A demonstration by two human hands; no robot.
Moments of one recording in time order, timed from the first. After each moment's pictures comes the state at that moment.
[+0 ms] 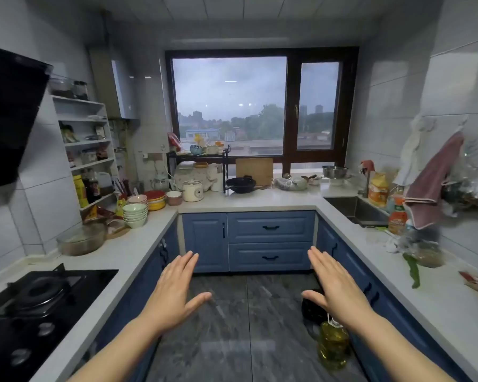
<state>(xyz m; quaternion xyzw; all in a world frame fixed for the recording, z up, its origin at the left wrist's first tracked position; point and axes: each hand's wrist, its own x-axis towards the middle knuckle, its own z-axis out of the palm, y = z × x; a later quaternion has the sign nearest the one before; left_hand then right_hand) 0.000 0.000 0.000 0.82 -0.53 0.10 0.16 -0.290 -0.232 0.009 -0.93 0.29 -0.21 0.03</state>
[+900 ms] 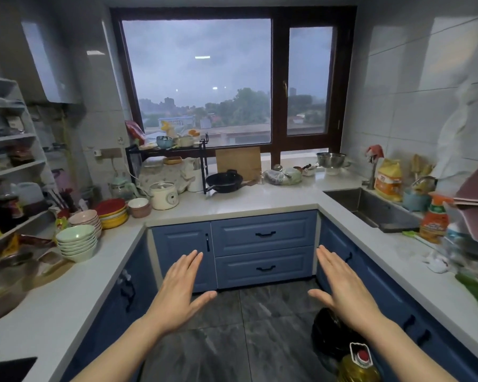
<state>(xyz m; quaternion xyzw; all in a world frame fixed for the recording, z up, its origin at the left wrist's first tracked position) 0.260 -0.303 -0.036 0.78 -0.59 0.06 0.19 -0.057 -0.503 -0.040 -0.90 0.35 -0.23 0.09</state>
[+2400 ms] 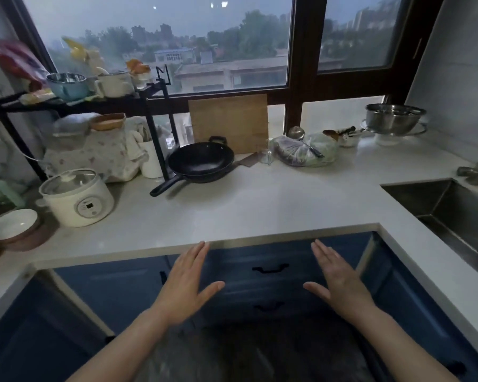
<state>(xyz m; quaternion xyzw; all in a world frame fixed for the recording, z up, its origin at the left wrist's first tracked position) 0.591 -0.949 -0.169 0.79 -0.58 -0.03 0.17 0.306 -1.156 -0.188 -0.91 0.37 -0.12 0.15</state>
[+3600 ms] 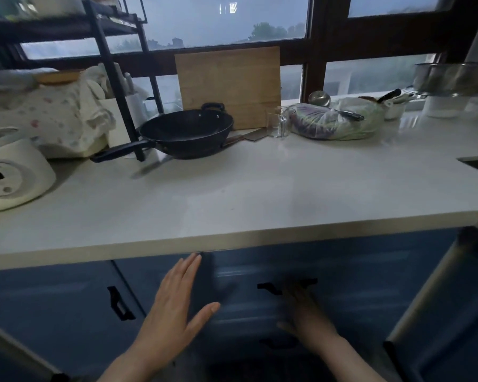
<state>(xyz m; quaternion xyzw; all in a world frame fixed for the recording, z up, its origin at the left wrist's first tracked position) 0.665 -1.063 -0.396 0.80 -0.55 -0.01 0.24 0.471 -1.296 -0.540 -0.92 0.35 0.01 0.15</state>
